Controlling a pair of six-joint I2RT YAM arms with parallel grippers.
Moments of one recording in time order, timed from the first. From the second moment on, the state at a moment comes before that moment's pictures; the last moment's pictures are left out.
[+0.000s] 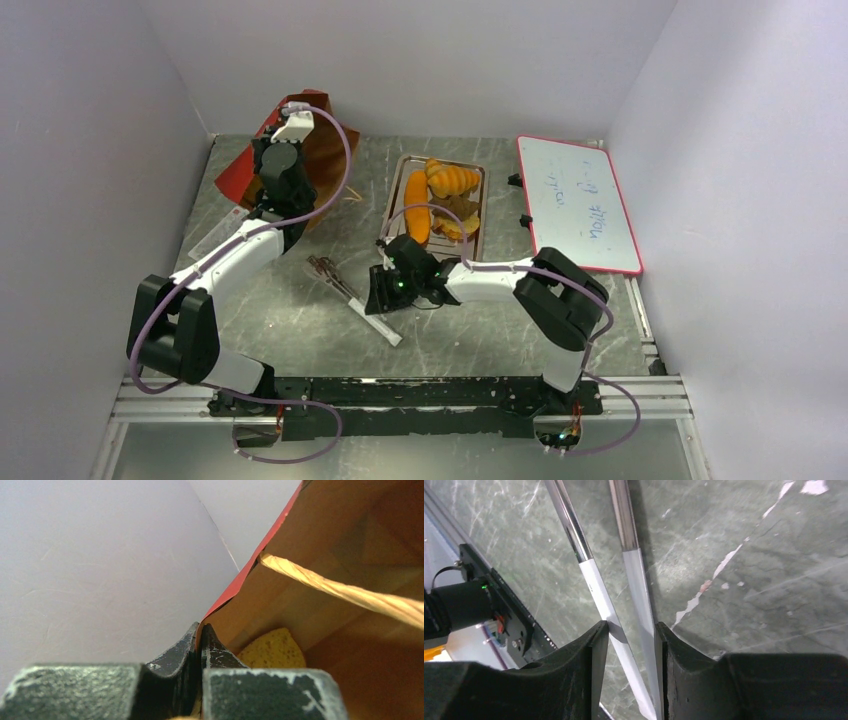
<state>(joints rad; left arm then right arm) -0.36 1.45 1.01 0.58 -0.88 0.59 0.95 1.80 0.95 0.05 -0.28 0.66</state>
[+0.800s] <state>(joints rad) -0.36 1.45 1.01 0.57 -0.87 0.57 1.16 1.73 1.10 -0.17 0.13 0.42</state>
